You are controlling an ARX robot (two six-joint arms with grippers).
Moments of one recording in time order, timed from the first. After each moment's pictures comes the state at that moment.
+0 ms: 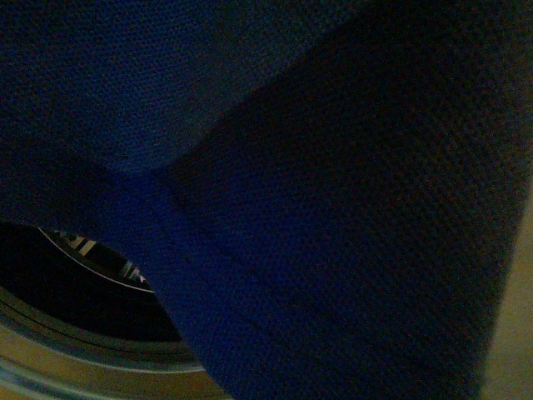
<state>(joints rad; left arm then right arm) -0.20 1.11 0.89 0.51 0.77 -0.11 0.46 1.73 2.73 -0.94 -0.35 0.05</state>
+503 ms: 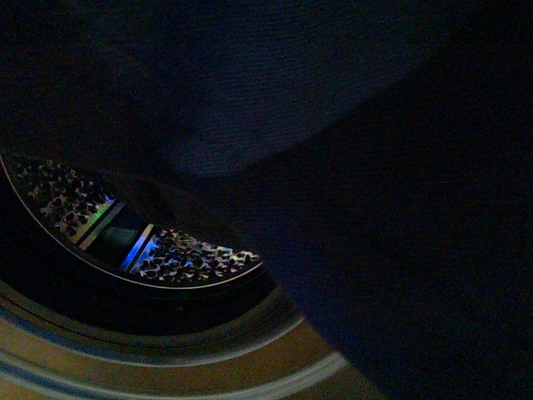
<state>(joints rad) -0.45 1.19 0.97 0.61 0.67 -0.17 0.46 1.73 2.73 -0.94 -0.35 0.05</state>
